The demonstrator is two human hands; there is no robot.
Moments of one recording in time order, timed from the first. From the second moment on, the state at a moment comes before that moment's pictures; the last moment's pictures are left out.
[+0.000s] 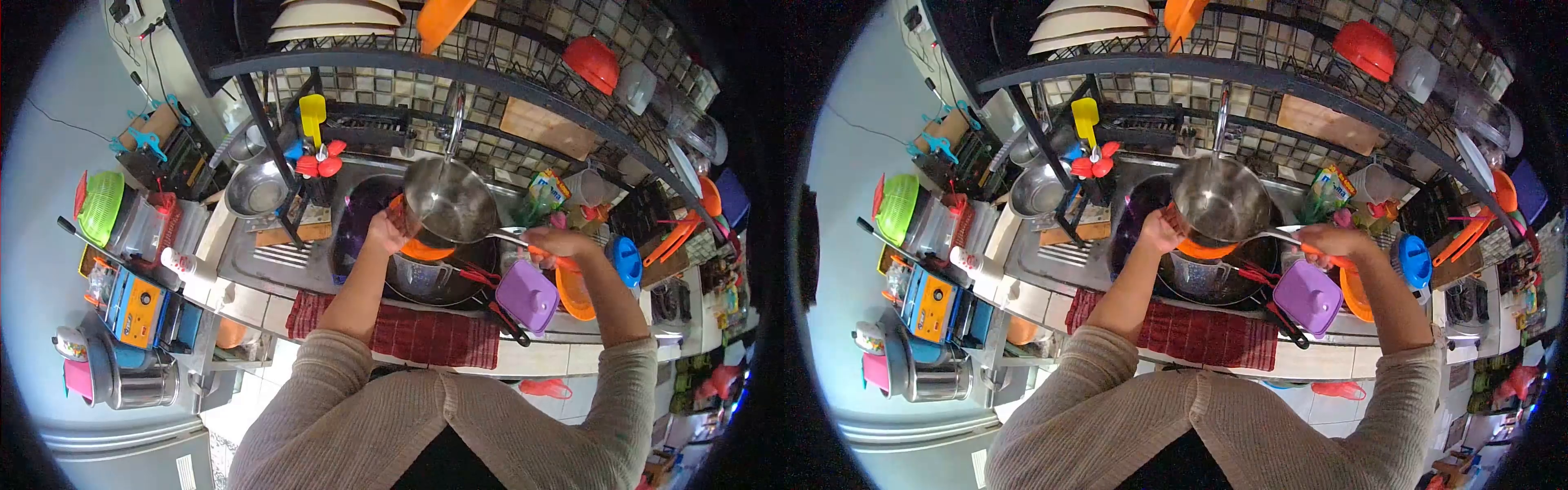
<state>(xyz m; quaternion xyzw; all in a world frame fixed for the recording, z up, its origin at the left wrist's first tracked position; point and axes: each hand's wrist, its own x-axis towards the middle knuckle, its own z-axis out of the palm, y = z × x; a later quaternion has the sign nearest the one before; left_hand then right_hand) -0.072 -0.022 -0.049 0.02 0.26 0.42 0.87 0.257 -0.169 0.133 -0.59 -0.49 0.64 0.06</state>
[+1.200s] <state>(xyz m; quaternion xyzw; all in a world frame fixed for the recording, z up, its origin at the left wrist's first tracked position) 0.072 -0.014 -0.058 -0.06 0.30 0.36 0.88 0.237 -0.254 0.018 -0.69 -0.55 0.13 0.45</state>
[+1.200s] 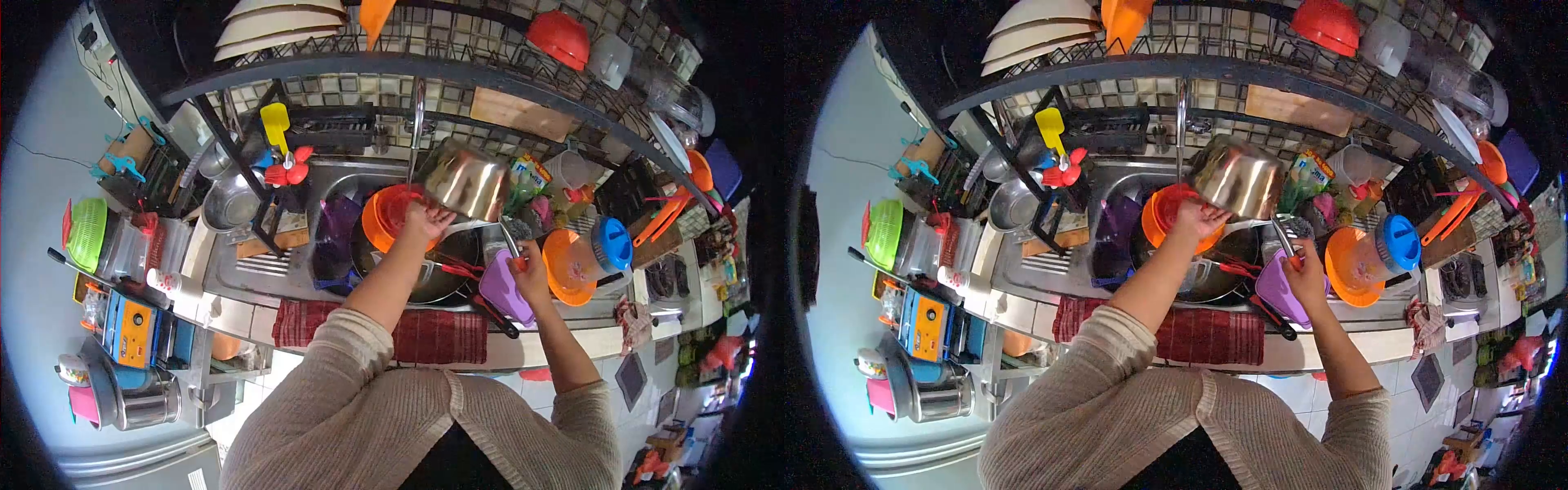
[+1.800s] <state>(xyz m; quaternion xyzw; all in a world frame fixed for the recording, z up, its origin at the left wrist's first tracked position) -0.098 0.003 -0.057 0.01 0.31 0.52 0.80 0.172 -0.149 0.034 -0.64 -0.67 0.13 0.35</state>
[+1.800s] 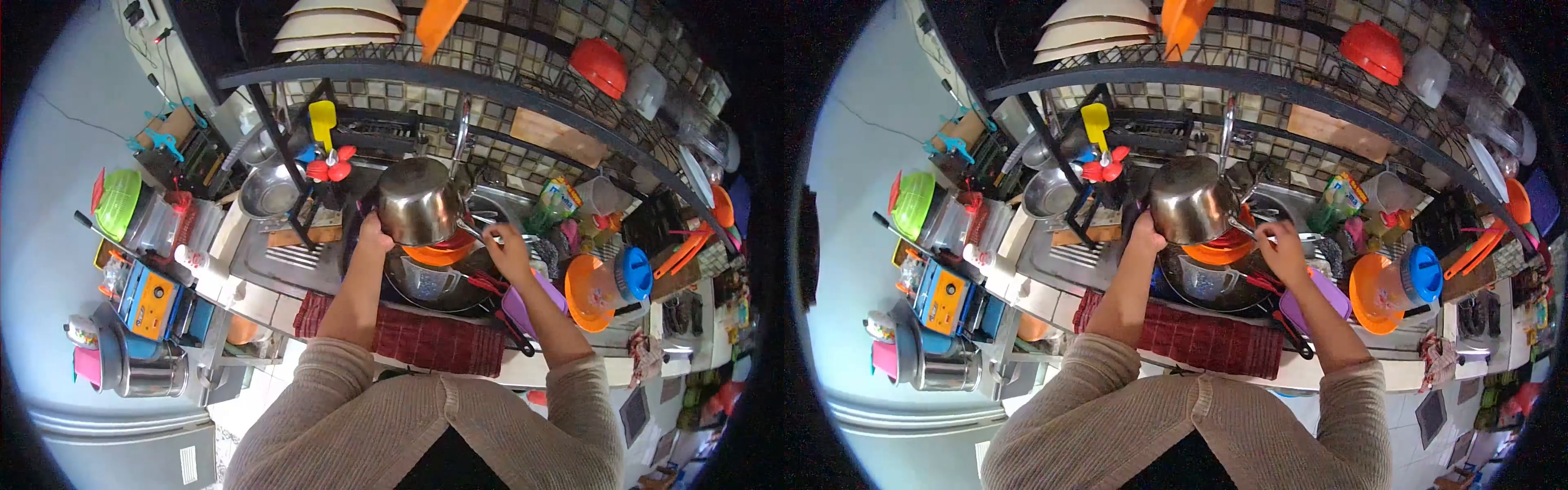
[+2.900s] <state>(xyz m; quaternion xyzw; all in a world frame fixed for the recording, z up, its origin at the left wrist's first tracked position) -0.058 0.026 -0.069 -0.04 0.36 0.52 0.77 0.253 -0.186 0.072 -0.68 -0.74 -0.01 0.01</state>
